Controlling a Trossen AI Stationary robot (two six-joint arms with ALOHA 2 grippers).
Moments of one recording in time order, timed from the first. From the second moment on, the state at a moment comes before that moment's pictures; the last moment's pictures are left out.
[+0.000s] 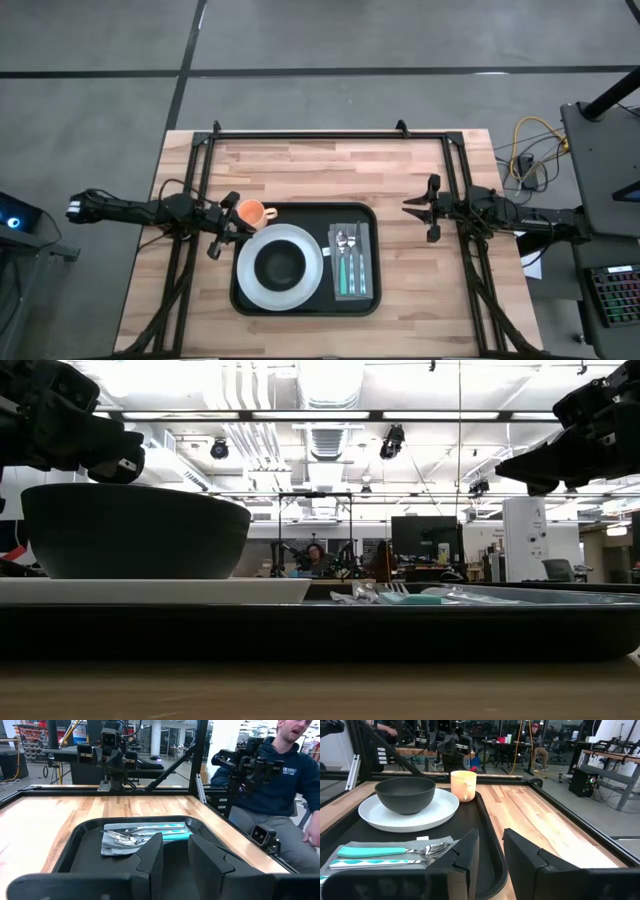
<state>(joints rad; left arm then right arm) -0.08 0.25 0.03 0.15 0.15 -0.07 -0.11 0.07 0.03 -0.05 0.00 -0.03</state>
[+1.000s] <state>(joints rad) -0.08 0.25 0.03 0.15 0.15 -0.07 -0.11 0.07 0.03 -0.05 0.00 -0.03</state>
